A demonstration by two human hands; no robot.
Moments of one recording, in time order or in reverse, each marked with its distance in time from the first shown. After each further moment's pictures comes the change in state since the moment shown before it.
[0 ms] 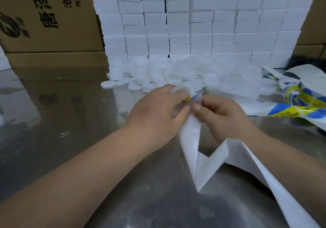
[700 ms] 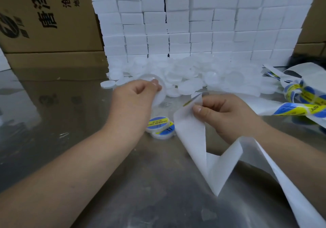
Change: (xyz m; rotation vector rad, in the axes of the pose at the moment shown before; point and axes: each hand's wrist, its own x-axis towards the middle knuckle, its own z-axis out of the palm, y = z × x) left_hand 0.001 -0.013 -0.008 -0.670 0.393 -0.455; right_hand -0.001 -0.002 -0.011 0.041 -0.105 0.040
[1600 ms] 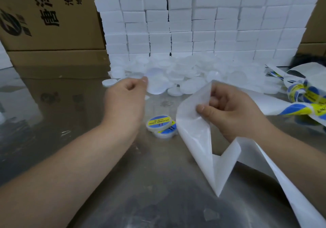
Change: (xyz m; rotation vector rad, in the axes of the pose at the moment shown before) left_hand 0.014 -0.017 -0.003 0.033 0.172 -0.069; right_hand 0.005 -0.003 0.003 0.007 0.076 0.012
